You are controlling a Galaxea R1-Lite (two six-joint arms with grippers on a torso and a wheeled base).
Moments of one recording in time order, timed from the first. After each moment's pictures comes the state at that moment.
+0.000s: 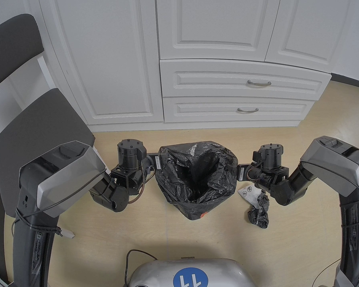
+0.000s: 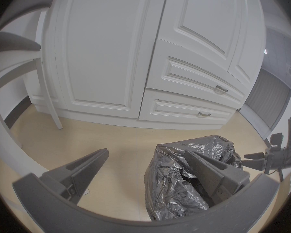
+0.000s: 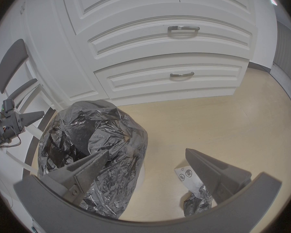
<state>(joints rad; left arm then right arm) -0.43 2.47 -1.26 -1.02 0.22 -0.21 0.31 2.41 -1.12 -0.92 -0.10 0.17</state>
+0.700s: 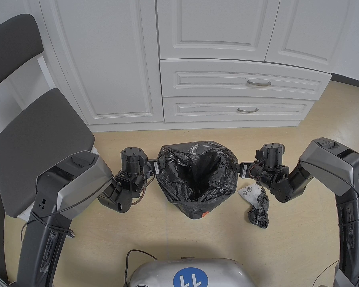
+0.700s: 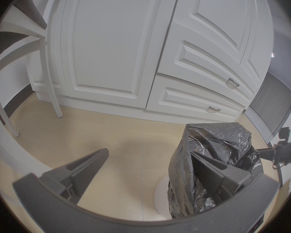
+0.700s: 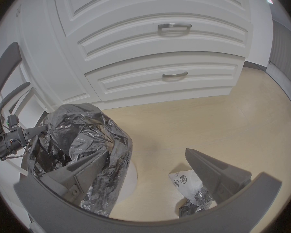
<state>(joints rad) -0.40 2.63 -1.41 -0.99 0.21 -0.26 0.26 2.47 -1.20 -0.92 -0.10 0.18</state>
